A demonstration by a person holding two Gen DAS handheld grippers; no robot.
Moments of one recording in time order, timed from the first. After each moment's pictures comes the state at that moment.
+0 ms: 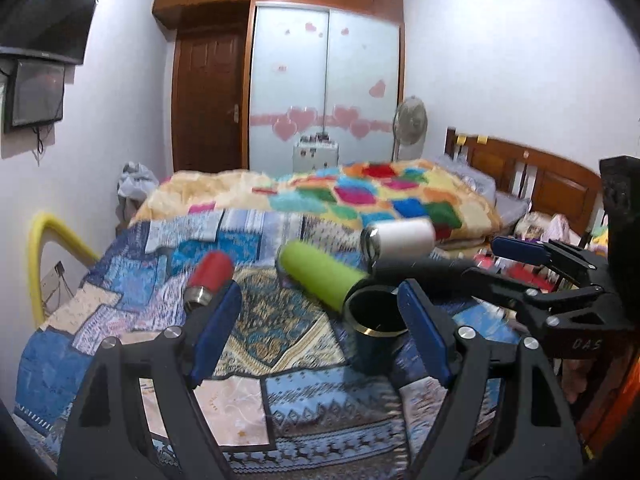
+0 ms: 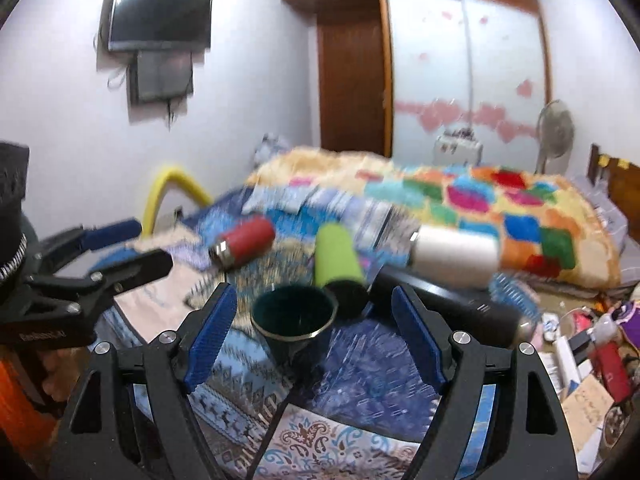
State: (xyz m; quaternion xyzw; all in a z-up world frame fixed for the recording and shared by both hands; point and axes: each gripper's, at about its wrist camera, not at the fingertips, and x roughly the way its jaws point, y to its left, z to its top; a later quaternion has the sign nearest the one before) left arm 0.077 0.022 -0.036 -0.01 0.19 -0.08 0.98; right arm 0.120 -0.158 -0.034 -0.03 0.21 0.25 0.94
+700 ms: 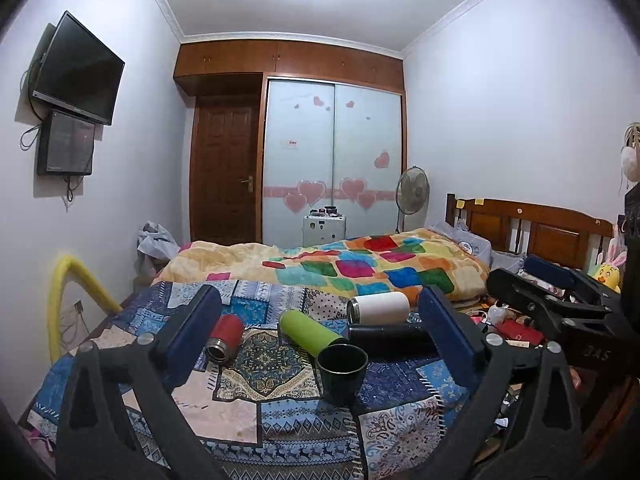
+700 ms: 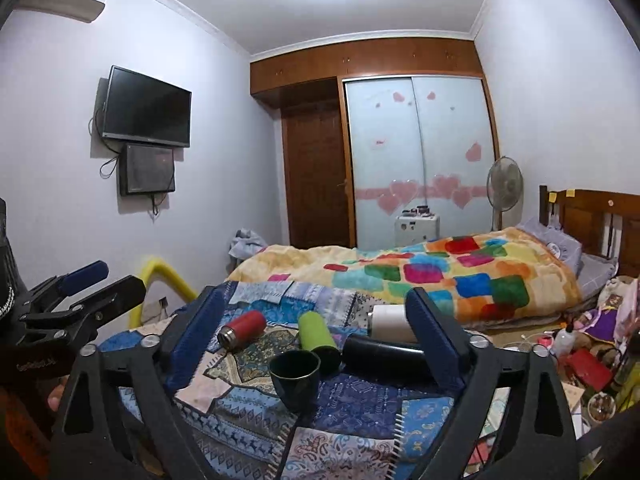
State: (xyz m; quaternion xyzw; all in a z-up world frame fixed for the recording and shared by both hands) left arm -0.027 -0.005 0.023 -0.01 0.06 -0.04 1.00; right arm 0.036 -0.185 0.012 0.02 0.07 0.19 0.98
